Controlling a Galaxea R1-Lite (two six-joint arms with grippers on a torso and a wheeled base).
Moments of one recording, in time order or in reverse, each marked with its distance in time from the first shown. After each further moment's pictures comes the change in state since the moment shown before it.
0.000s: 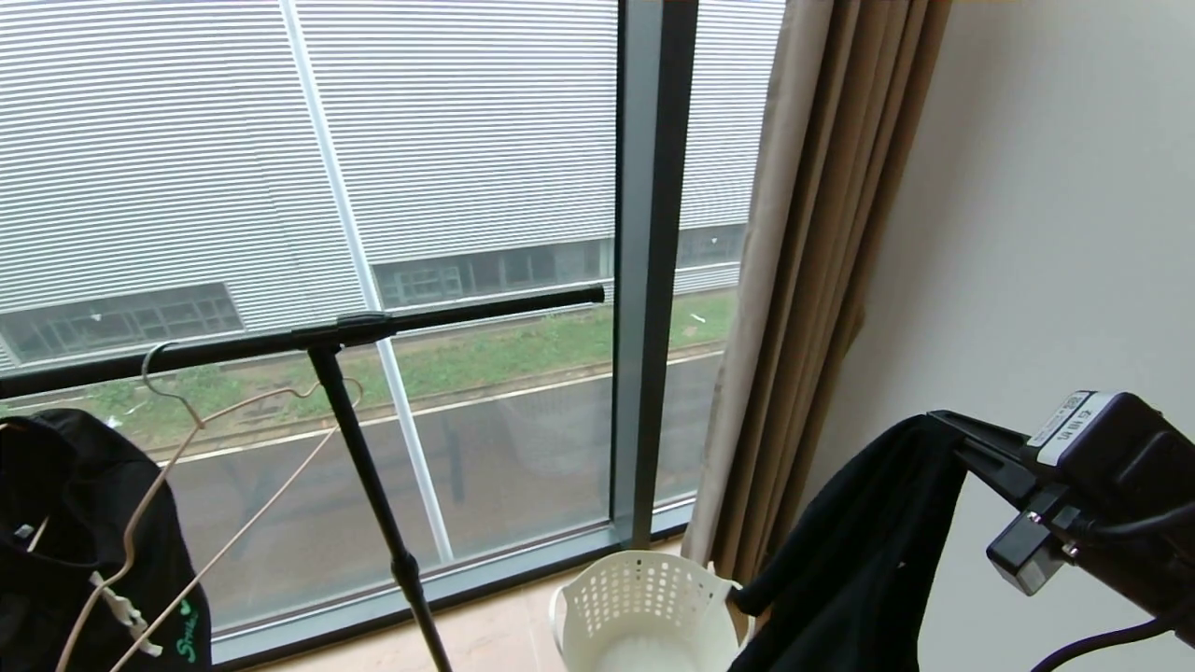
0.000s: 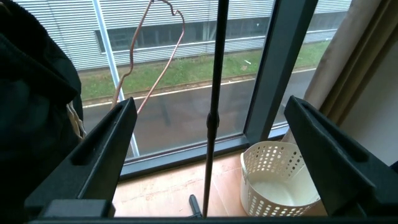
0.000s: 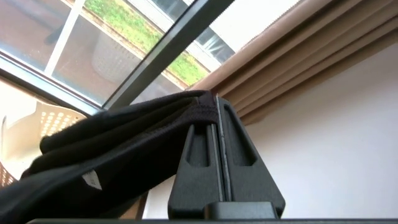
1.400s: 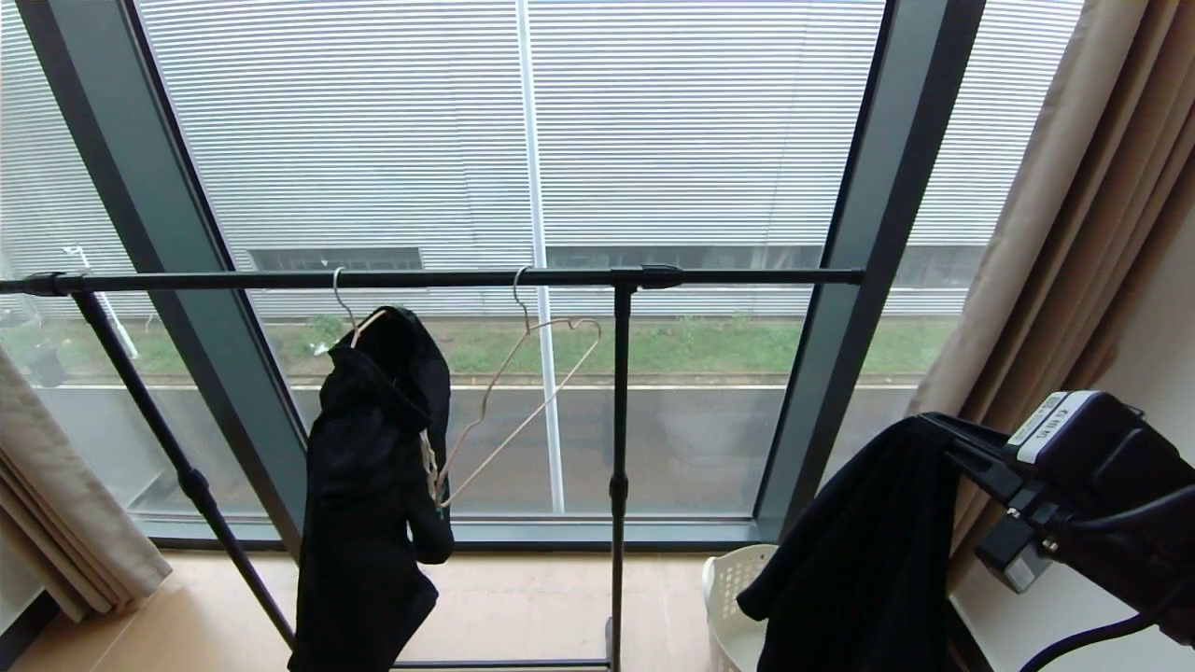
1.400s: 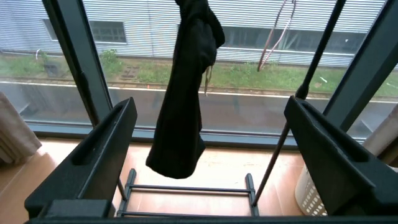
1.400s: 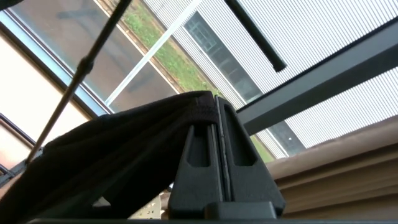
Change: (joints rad) left arm 0.000 0.000 -0.001 0.000 0.001 -0.005; right arm -0.004 0.016 -0.003 -0.001 0.000 0.000
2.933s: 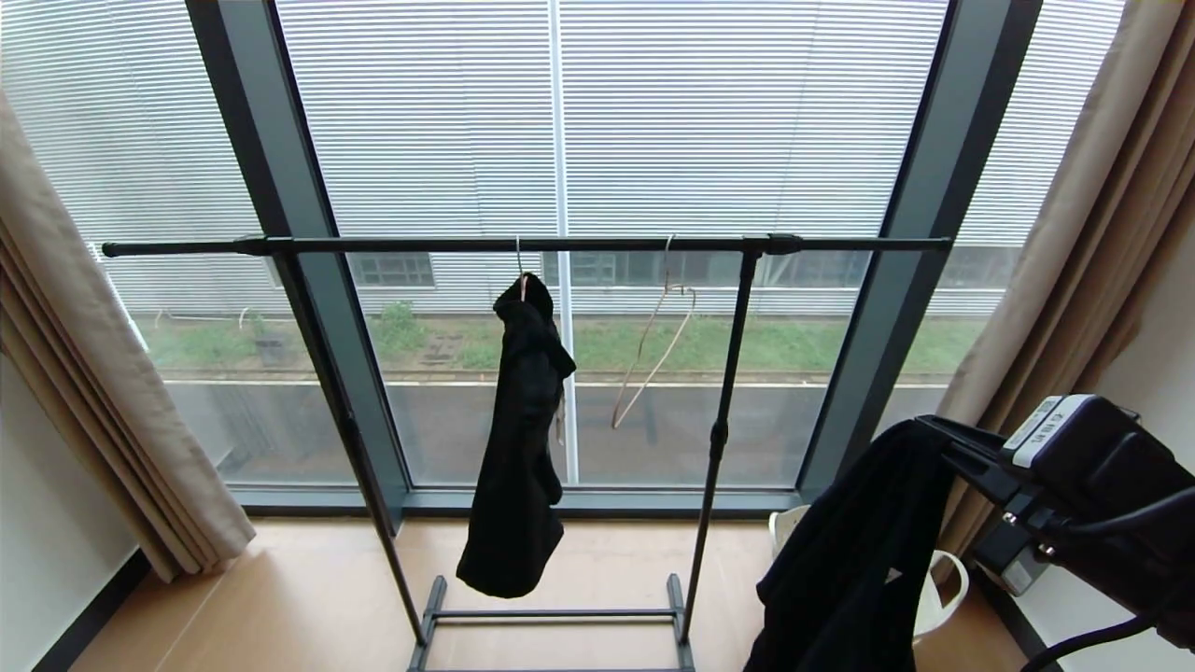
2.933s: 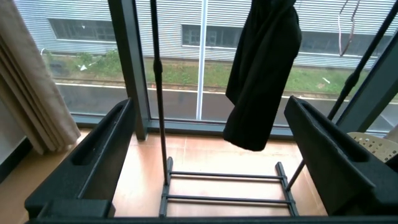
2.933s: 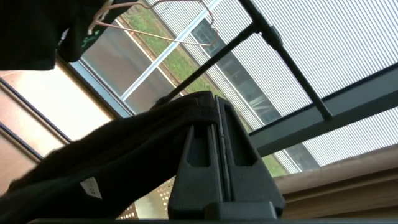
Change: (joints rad) left arm -0.001 0.000 0.000 0.000 0.000 -0.002; right arm 0.001 0.001 0.003 0.000 0.000 0.000
